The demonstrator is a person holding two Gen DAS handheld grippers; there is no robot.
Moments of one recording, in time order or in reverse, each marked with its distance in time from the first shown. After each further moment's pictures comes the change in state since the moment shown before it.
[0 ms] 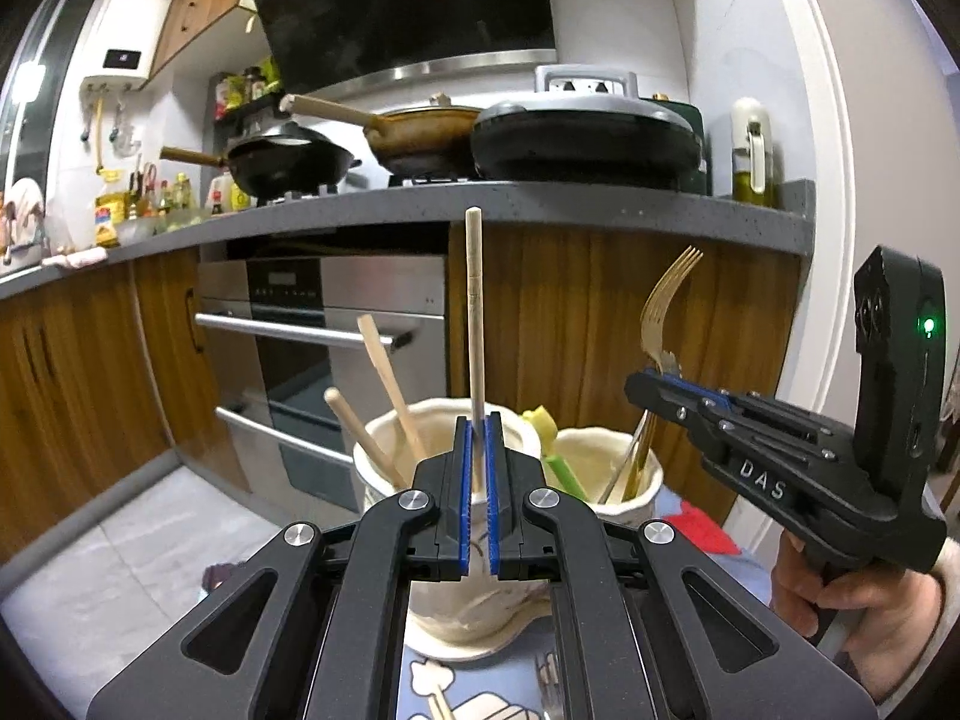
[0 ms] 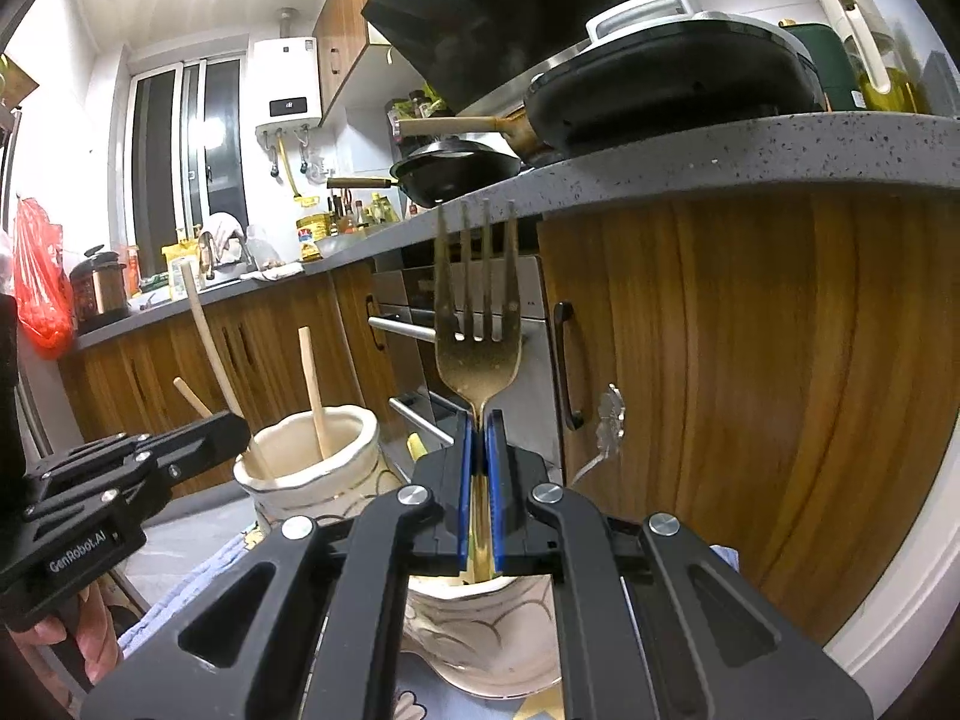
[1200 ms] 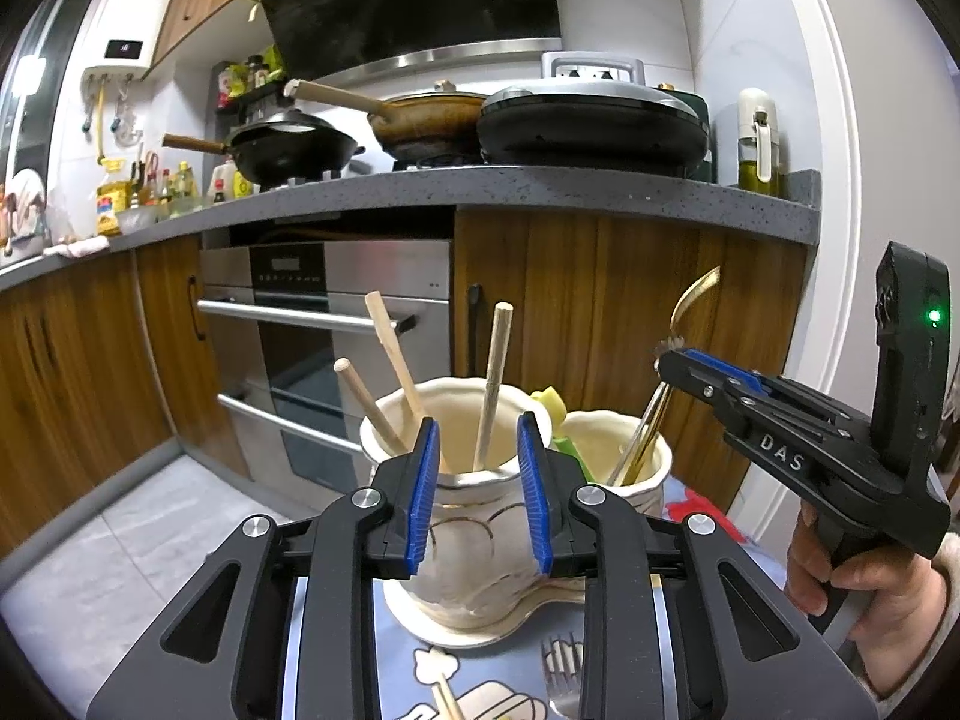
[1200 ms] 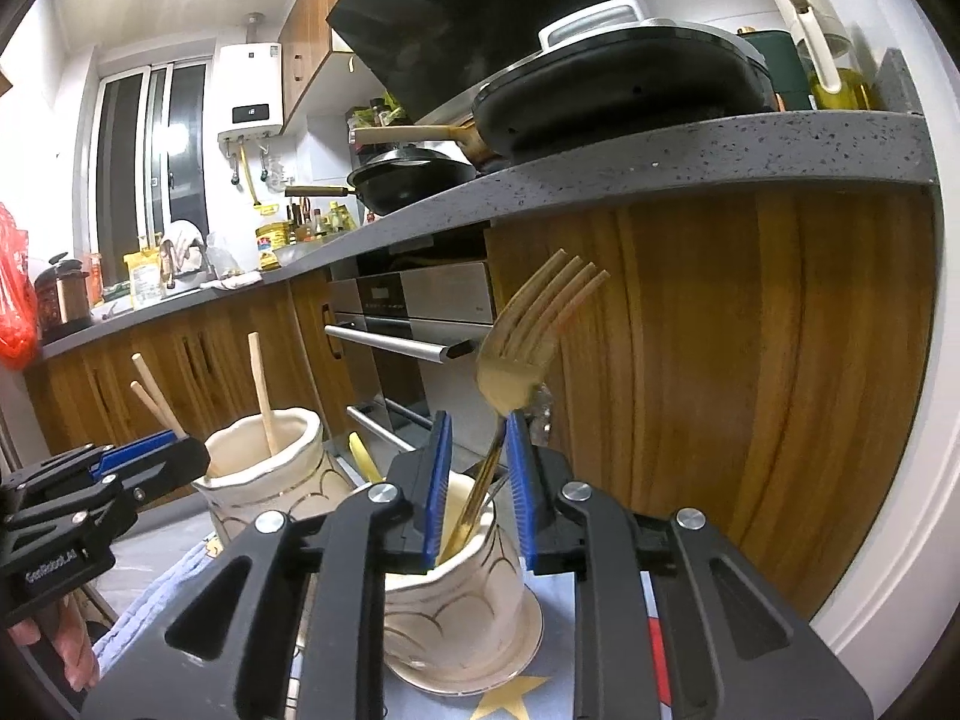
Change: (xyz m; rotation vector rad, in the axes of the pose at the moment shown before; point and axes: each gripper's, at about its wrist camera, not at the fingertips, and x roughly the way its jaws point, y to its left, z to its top) left arm 0.003 0.002 -0.005 -0.014 0.026 0.005; right arm -0.008 -0.014 -0.010 0.020 -0.023 -0.105
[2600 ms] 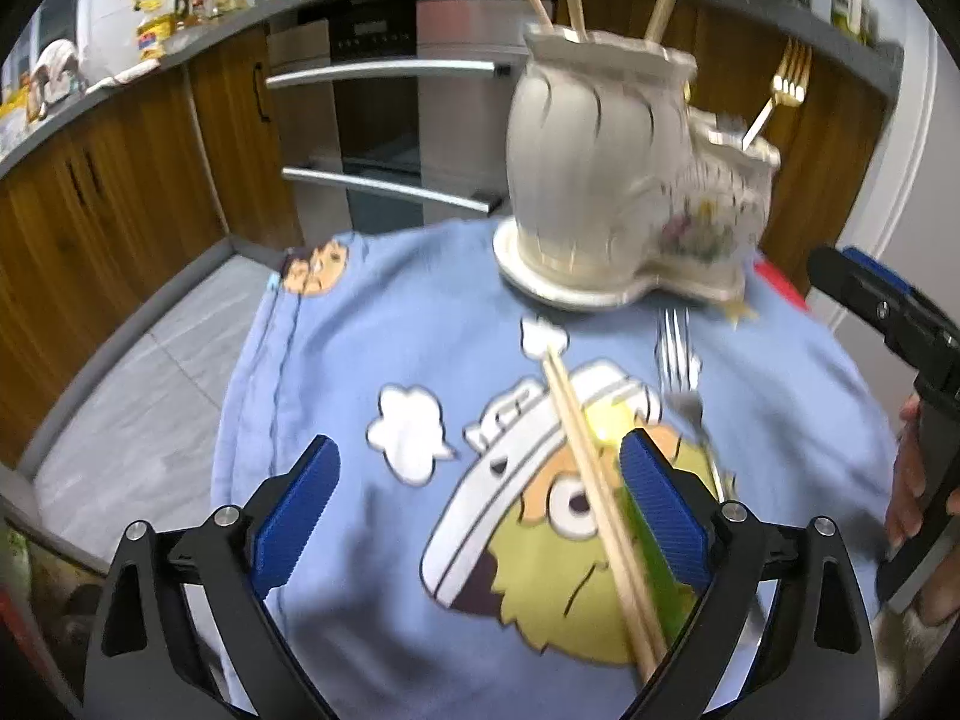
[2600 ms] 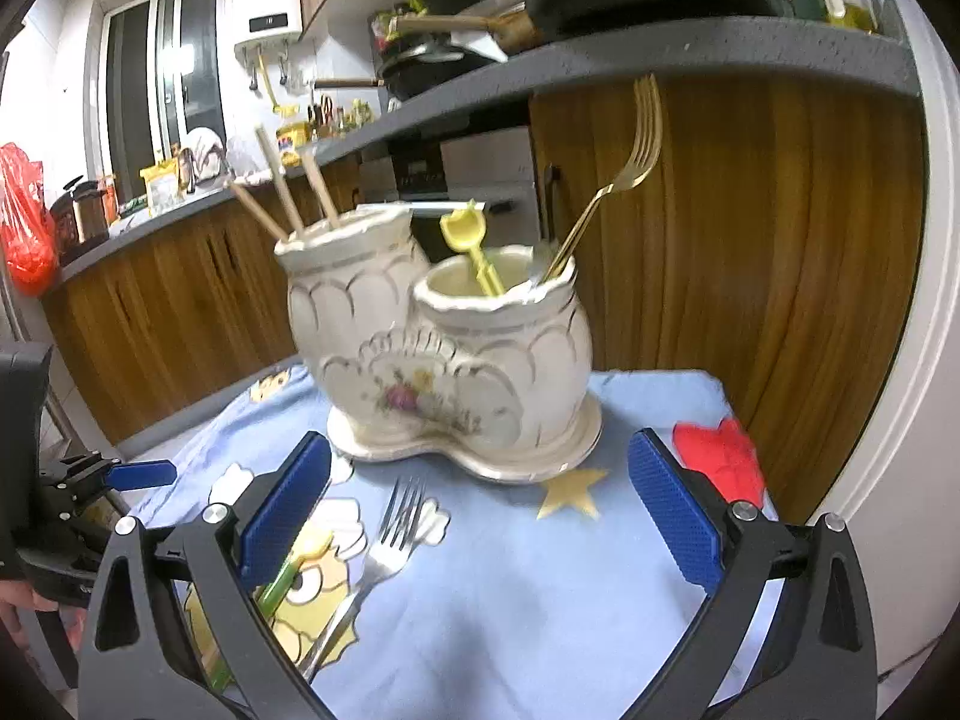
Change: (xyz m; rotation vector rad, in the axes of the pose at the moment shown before) left arm -0.029 0.048 -0.111 -0.089 0.506 0.119; right arm -0.037 0.032 -0.068 -0.035 0.264 0.033
